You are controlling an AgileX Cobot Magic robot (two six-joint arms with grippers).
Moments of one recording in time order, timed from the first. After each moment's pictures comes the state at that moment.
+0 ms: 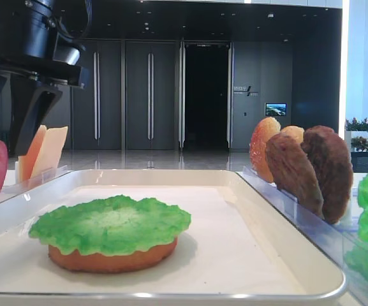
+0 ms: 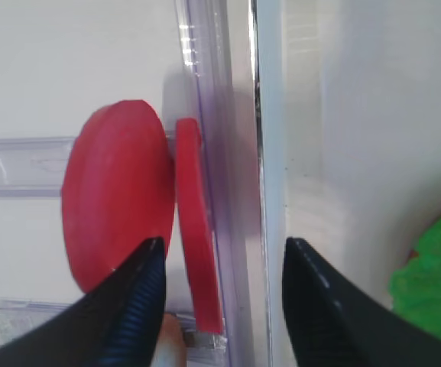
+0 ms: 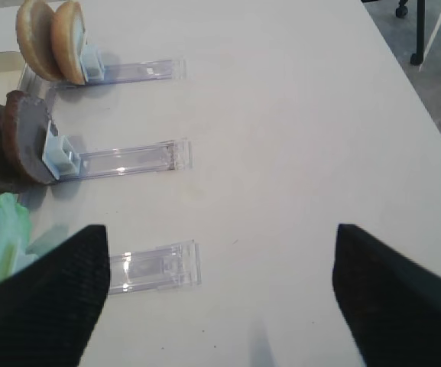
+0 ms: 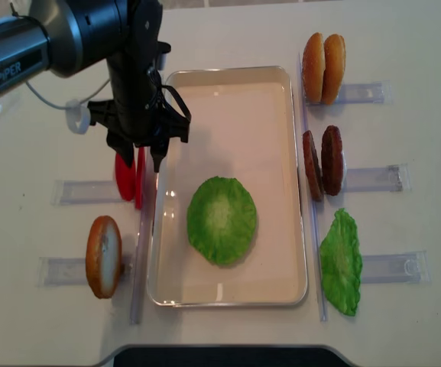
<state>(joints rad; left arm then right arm) -0.52 1.88 -1.37 0.21 1.21 -0.53 0.01 -0.01 -0.50 0.00 1.14 0.06</state>
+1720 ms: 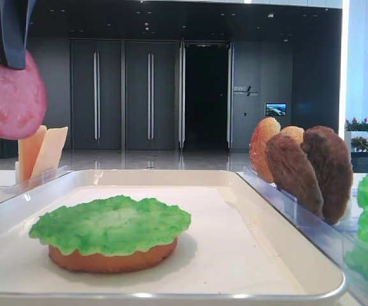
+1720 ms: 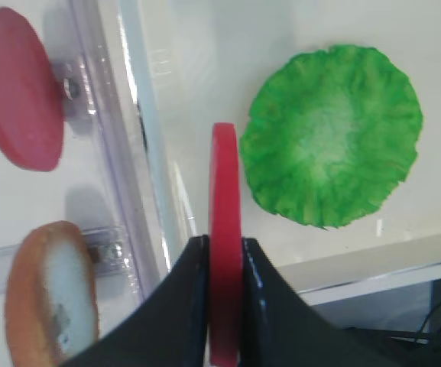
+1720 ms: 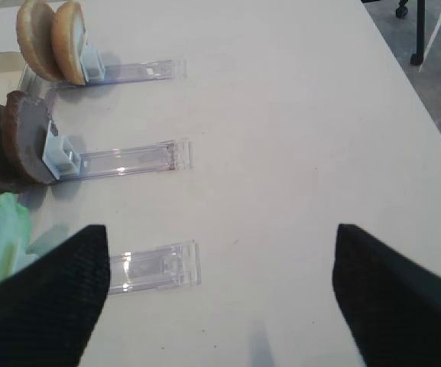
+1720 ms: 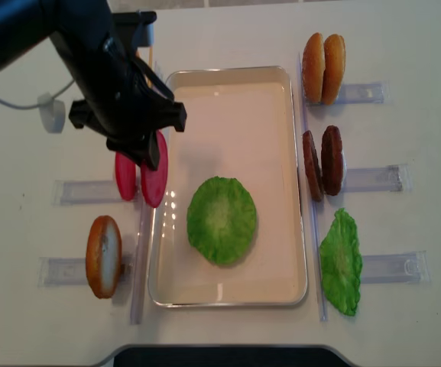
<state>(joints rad) -0.52 1.57 -1.22 -0.08 1.16 -0.36 0.01 -0.01 -0.50 0.00 1.14 0.06</state>
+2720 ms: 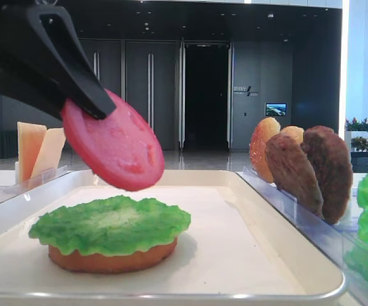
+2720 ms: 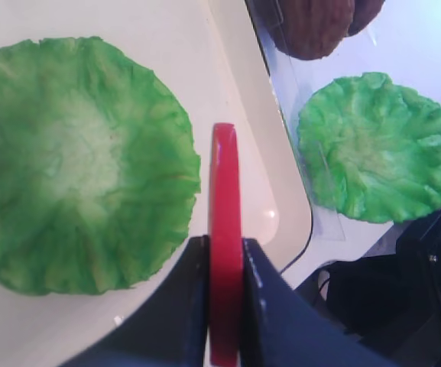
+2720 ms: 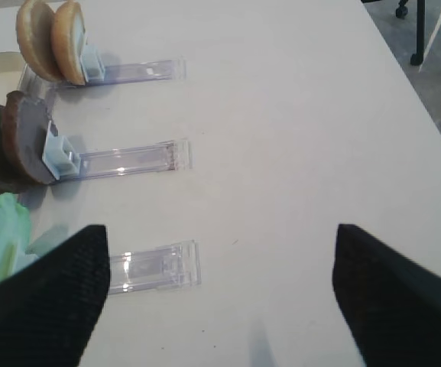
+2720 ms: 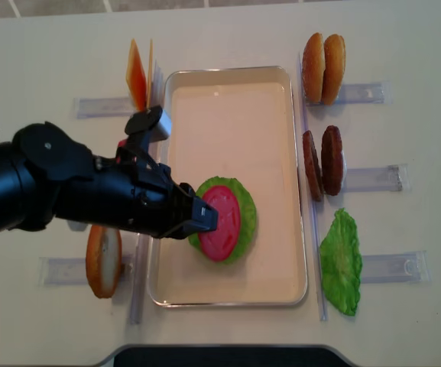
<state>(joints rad) -0.52 1.45 -0.64 -1.18 0.54 0.72 0.01 -0.01 -0.50 0.00 1.14 0.06</state>
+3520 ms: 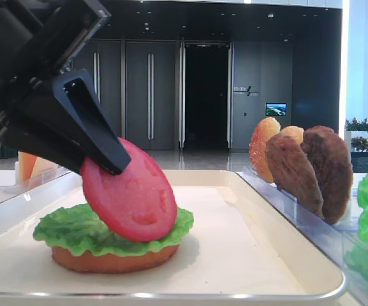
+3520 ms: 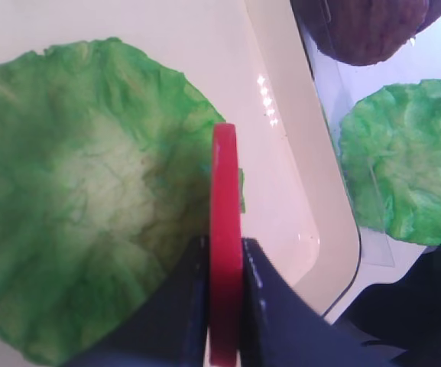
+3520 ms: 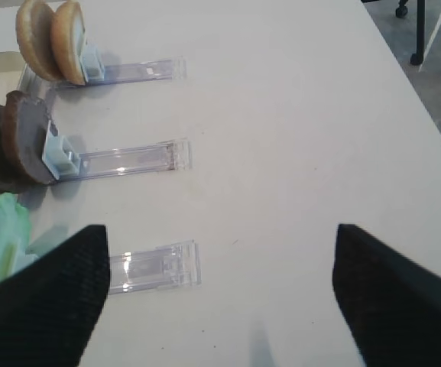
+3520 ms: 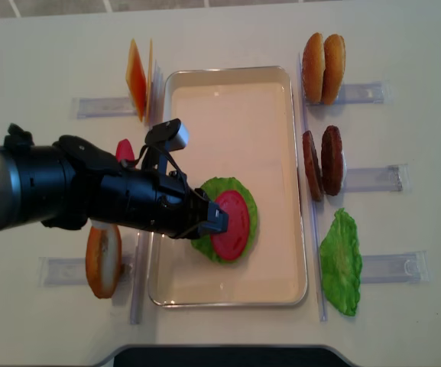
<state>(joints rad) -0.52 1.61 -0.64 -1.41 0.51 1.01 0.01 -0.01 -0.50 0.00 1.14 0.06</state>
